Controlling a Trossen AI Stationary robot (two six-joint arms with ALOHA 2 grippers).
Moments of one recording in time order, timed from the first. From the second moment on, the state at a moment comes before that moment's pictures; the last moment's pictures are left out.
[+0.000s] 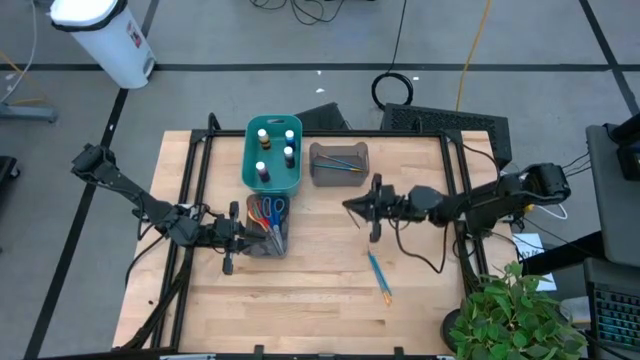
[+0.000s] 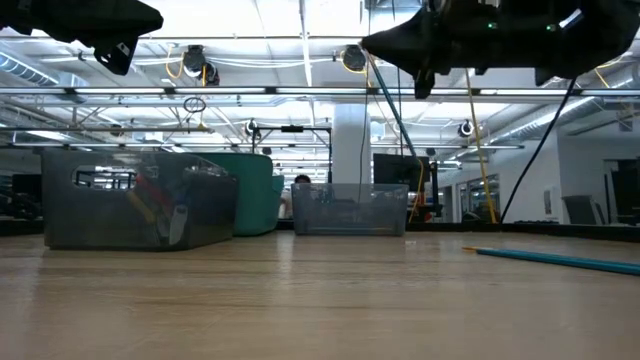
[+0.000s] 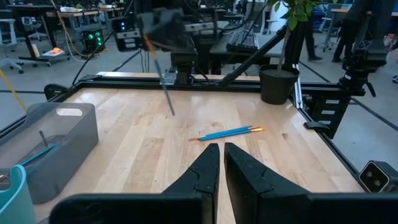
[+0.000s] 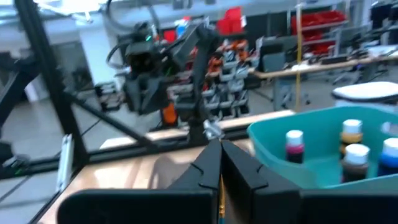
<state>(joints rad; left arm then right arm) -0.58 0.79 0.33 0.31 -0.55 -0.13 0.05 1.35 0.49 0.97 0.13 0.14</state>
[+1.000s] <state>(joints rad) -0.58 0.79 0.33 0.31 -0.55 -0.13 -0.05 1.35 0.49 1.24 -0.13 0.17</state>
